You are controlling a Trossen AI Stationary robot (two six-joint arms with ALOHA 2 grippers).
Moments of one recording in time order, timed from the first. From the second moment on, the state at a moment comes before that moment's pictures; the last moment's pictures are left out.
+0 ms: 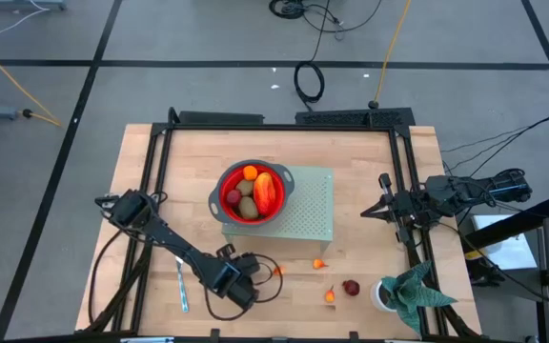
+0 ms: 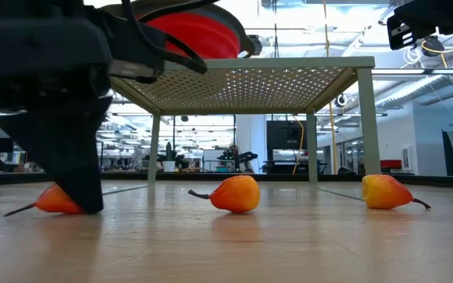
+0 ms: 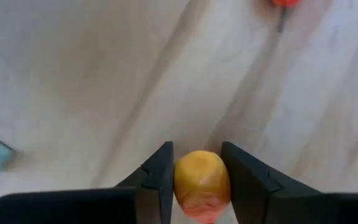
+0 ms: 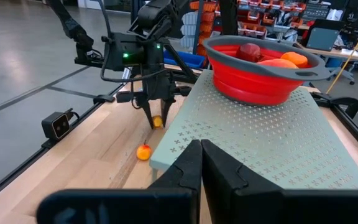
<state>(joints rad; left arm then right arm) -0.59 2.01 1.31 -0.70 -0.29 -1.06 0.23 0.30 0.42 -0.29 0.00 -0.07</state>
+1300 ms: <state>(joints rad) -0.60 2.01 1.90 -0.70 -0.58 -0.82 0.23 0.30 0.42 -0.29 0.00 -0.07</state>
